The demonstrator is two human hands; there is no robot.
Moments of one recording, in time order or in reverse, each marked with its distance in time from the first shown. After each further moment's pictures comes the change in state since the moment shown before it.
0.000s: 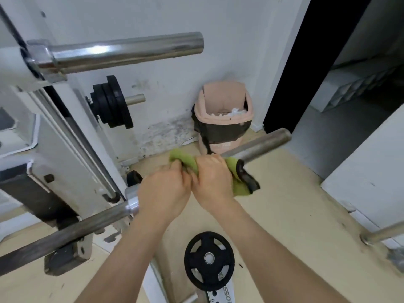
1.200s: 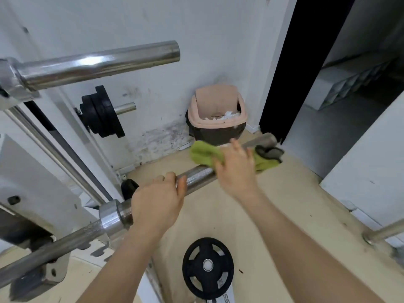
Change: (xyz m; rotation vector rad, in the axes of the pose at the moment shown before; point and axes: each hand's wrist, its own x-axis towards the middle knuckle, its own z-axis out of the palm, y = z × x) left_hand 0.016 0.017 0.040 0.267 0.001 0.035; right_hand 0.026 0.093 -0.026 -0.098 -0.127 0.218
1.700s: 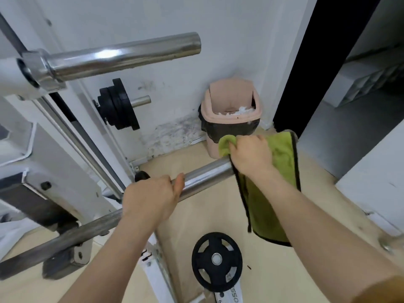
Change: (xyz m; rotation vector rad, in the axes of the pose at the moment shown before) left_hand -0.008 -0.043 -0.024 0.113 -0.130 0.058; right_hand 0.036 -0.012 -0.007 -0.239 -0.109 -0.015
